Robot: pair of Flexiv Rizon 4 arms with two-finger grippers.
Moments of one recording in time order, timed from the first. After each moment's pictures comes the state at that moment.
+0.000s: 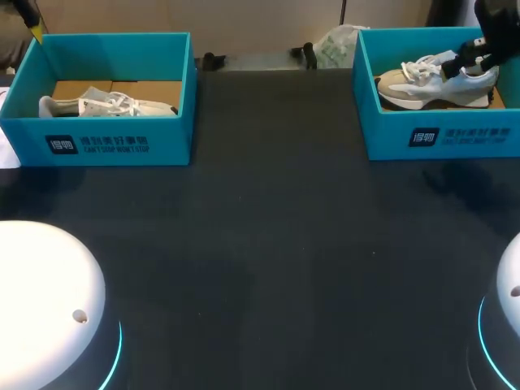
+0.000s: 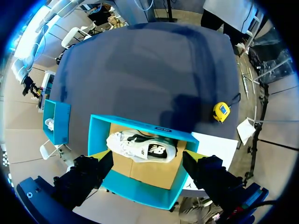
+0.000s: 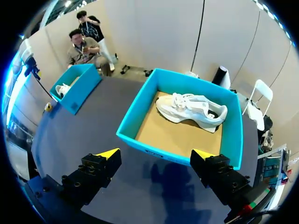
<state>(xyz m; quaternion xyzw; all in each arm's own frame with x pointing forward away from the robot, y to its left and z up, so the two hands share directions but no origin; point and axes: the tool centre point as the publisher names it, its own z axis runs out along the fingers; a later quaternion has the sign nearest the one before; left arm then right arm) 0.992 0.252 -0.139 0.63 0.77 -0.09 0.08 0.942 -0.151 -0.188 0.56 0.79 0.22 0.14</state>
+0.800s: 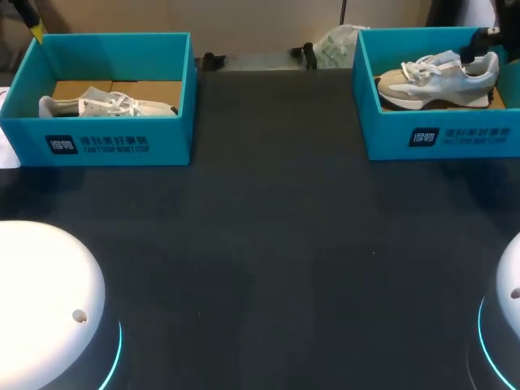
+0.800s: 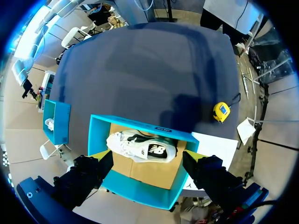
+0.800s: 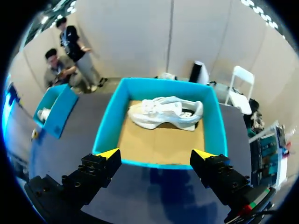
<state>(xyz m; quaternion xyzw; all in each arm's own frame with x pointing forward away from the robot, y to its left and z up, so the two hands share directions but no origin) 0.992 0.252 -0.139 0.63 0.77 -0.09 0.08 0.977 -0.204 -0.188 0.66 0.70 0.20 0.19</state>
